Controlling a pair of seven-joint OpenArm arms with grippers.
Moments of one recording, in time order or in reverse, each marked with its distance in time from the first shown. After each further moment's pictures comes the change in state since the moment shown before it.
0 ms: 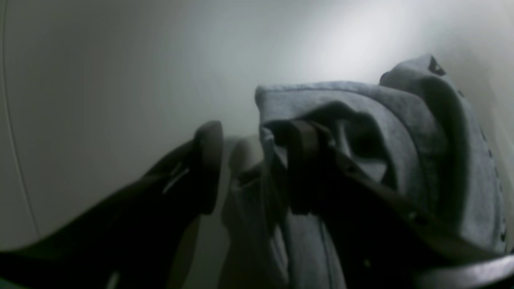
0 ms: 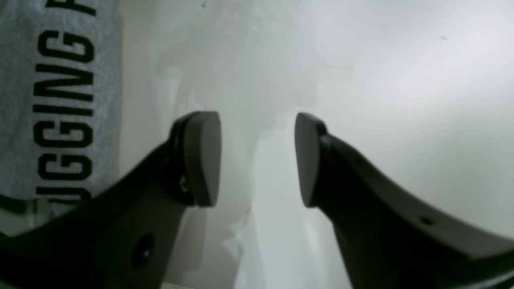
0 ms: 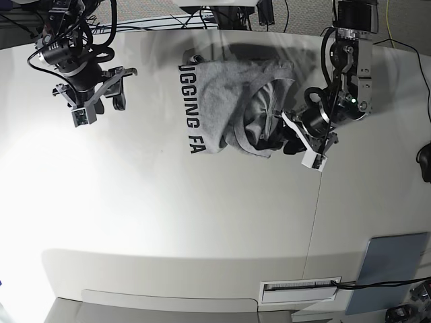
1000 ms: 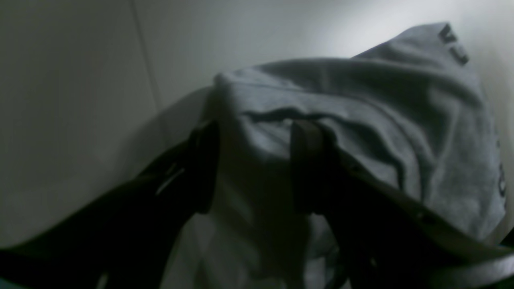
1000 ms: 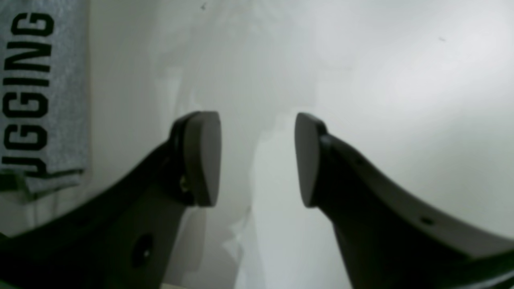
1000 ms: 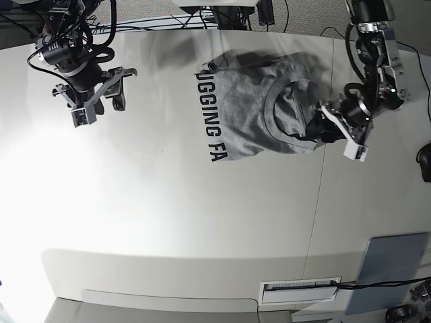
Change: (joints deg) left arm 3.4 -3.3 -17.3 1.6 -8.6 -6.5 12.4; right arm 0.0 0.0 0.0 0.0 0.0 0.0 0.7
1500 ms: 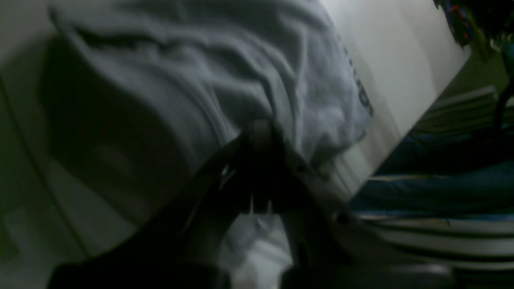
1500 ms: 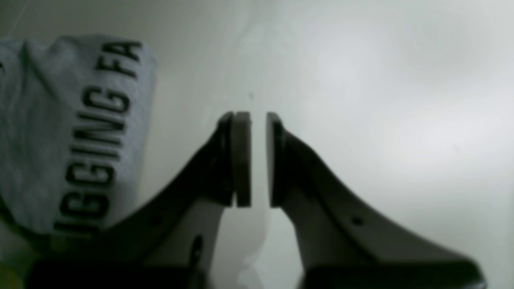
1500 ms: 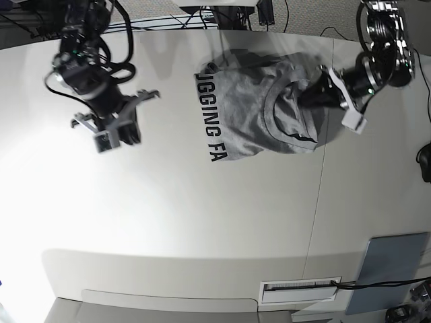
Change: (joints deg) left arm 10.5 -2.8 -1.1 2.5 -25.4 -12.7 9.4; right arm 8.5 0.3 -13.9 -0.1 -7.1 -3.6 5.3
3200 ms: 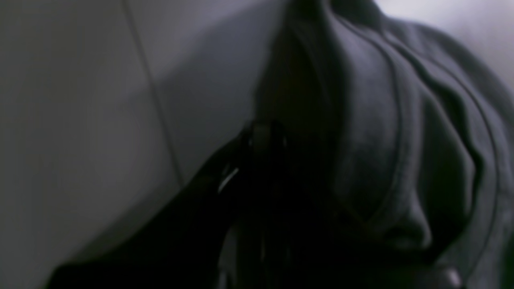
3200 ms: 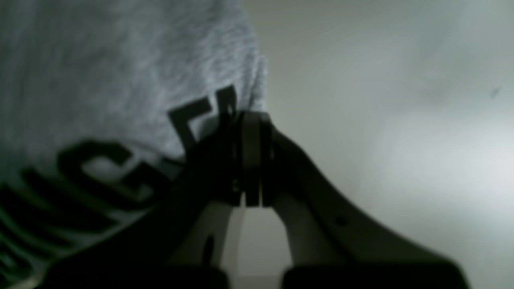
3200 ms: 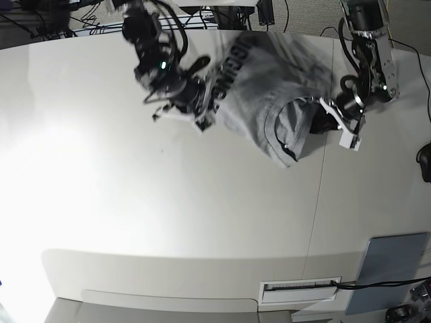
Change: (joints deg) left arm -14.1 4.9 -0.2 -21.6 35.6 -0.4 -24.1; right arm 3.0 -3.5 -27.9 -20.8 -18.8 -2.9 2.5
